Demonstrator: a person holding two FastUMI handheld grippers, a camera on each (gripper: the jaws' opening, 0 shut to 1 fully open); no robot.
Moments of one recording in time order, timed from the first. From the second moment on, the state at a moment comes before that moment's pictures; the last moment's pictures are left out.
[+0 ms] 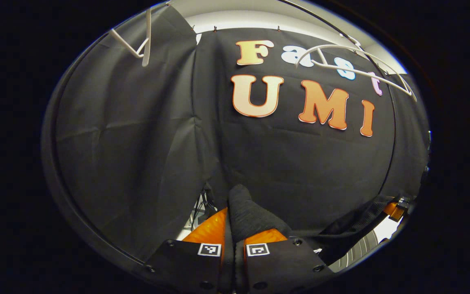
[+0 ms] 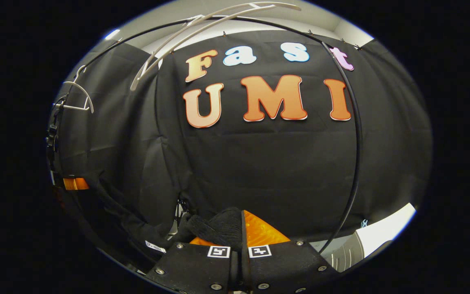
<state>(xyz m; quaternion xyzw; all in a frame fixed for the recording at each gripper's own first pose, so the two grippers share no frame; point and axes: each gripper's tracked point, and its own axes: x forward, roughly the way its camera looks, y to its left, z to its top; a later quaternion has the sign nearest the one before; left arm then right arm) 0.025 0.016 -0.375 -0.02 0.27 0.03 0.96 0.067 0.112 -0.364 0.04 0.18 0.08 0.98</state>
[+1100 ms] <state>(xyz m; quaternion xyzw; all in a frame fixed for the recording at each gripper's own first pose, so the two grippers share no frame) -0.075 -0.044 -0.646 -0.04 0.50 -0.01 0.87 0.006 0.132 -0.591 0.03 0.37 0.09 0.92</state>
